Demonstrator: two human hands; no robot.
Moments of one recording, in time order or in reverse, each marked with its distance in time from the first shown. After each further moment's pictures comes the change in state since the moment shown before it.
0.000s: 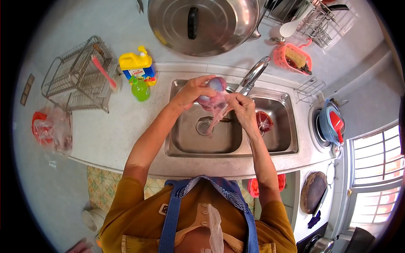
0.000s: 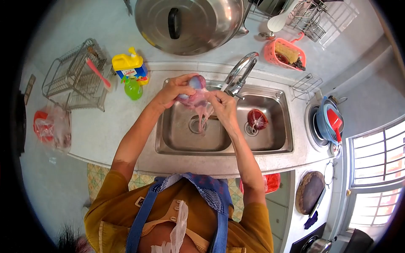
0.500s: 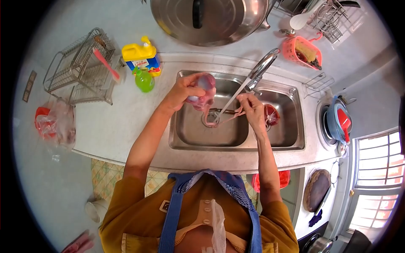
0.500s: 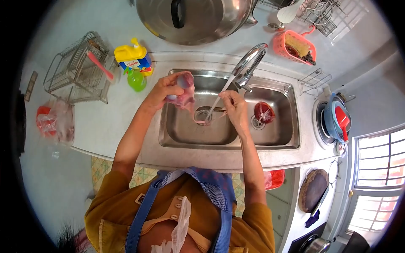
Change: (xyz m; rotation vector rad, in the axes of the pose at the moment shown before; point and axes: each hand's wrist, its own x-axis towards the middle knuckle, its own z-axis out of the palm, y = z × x) left_hand -0.039 0.000 -0.018 0.006 0.153 -0.010; right_hand -0.016 0.032 -0.018 -0.148 0.015 -0.008
